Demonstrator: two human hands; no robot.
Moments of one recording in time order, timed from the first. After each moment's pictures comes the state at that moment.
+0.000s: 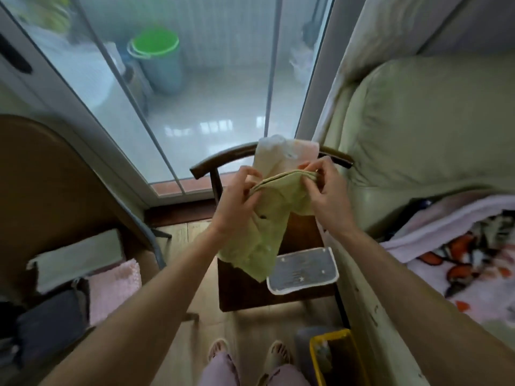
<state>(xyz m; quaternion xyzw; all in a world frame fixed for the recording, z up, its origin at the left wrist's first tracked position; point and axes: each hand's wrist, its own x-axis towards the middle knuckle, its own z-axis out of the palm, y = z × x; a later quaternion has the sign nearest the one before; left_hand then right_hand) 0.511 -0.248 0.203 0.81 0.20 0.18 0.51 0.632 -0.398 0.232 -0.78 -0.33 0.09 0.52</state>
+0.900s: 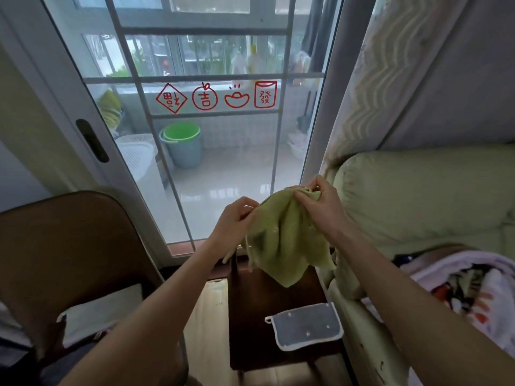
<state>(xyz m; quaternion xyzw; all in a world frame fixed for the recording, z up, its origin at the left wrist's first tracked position) 0.474 -0.226 0.340 0.78 0.20 0.19 0.56 0.610 -0.376 0.380 -0.78 -0.30 0.09 0.55</state>
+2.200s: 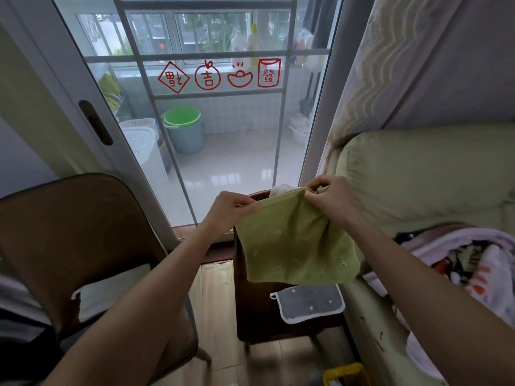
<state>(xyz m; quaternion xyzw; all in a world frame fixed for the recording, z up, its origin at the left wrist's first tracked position) 0.443 -0.213 0.333 0.81 0.22 0.14 0.53 0.606 -0.395 0.357 -0.85 -0.30 0.06 0.43</state>
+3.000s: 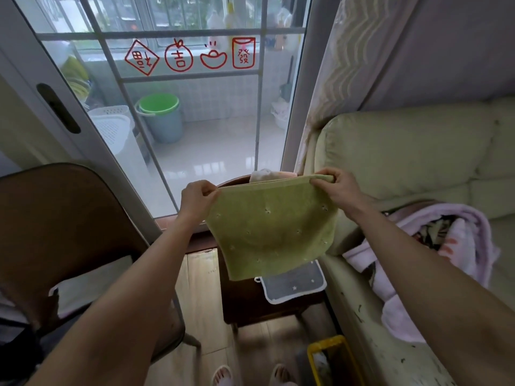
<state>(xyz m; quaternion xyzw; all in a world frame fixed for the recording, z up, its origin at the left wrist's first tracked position) 0.448 -0.208 0.301 0.81 0.37 0.18 0.42 0.635 -0.454 0.339 -0.81 -0.23 0.15 0.52</state>
